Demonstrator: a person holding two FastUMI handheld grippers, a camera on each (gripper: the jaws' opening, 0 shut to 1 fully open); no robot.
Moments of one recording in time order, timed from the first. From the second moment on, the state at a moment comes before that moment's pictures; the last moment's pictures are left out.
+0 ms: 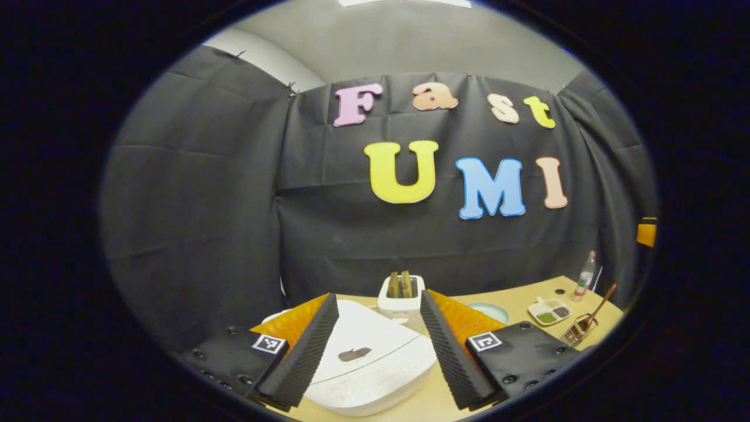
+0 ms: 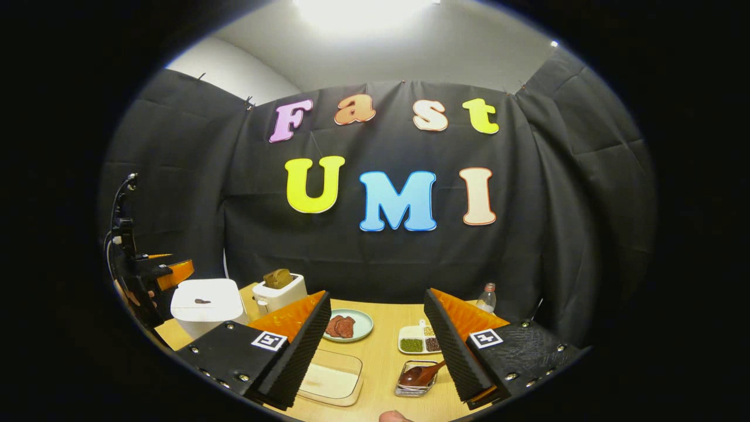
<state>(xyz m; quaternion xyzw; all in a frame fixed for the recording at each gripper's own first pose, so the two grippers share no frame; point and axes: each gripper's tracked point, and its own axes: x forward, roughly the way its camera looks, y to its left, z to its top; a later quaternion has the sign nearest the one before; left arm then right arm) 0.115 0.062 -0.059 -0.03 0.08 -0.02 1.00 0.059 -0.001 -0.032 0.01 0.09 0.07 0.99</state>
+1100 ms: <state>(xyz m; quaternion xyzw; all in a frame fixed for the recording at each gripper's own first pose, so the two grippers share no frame) 0.007 0.014 0.010 -0.02 -0.02 -0.04 1.00 0.026 0.007 -0.003 0.01 0.01 0.04 1.00</state>
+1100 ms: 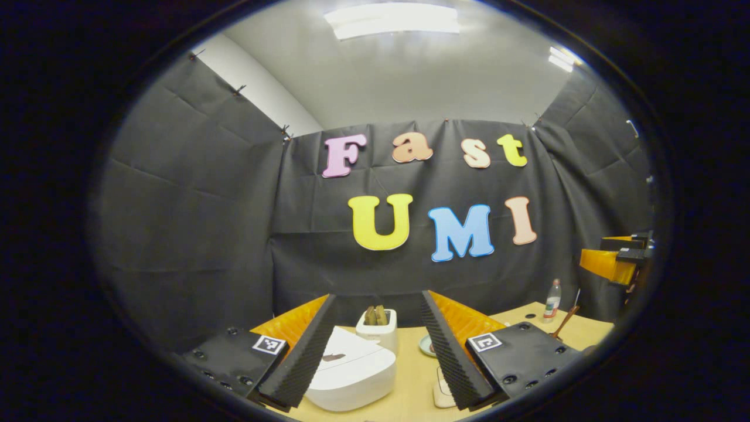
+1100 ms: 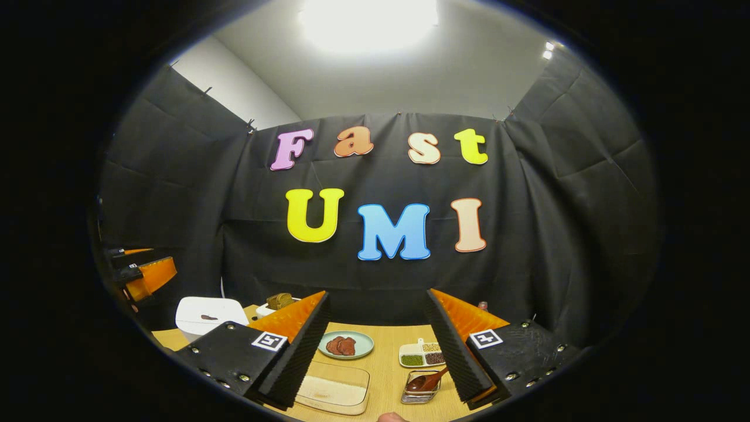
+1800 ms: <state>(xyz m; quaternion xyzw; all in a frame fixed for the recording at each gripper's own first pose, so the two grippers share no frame) -0.001 0.017 0.020 -0.02 -0.02 -0.04 1.00 0.018 -0.001 -0.002 0.00 0.01 0.03 1.00</state>
